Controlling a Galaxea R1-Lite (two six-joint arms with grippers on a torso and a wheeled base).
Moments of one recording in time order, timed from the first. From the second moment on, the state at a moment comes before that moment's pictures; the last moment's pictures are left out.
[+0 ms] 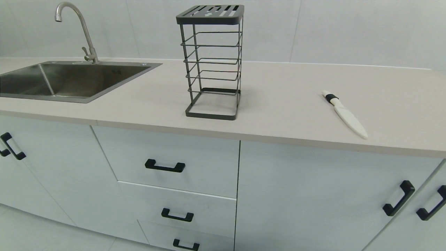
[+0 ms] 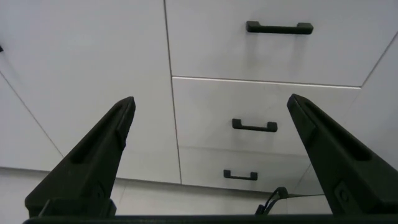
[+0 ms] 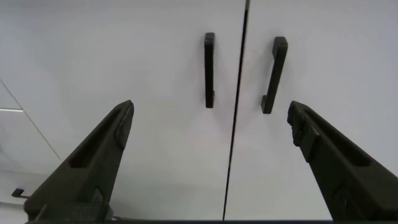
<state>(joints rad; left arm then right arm) 0.00 0.00 0.00 0.00 -0.08 0.00 0.00 0.00 0.00 0.01 -0.01 0.02</state>
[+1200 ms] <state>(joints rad) 0.00 0.00 0.00 0.00 -0.07 0.00 0.00 0.00 0.00 0.01 -0.01 0.02</state>
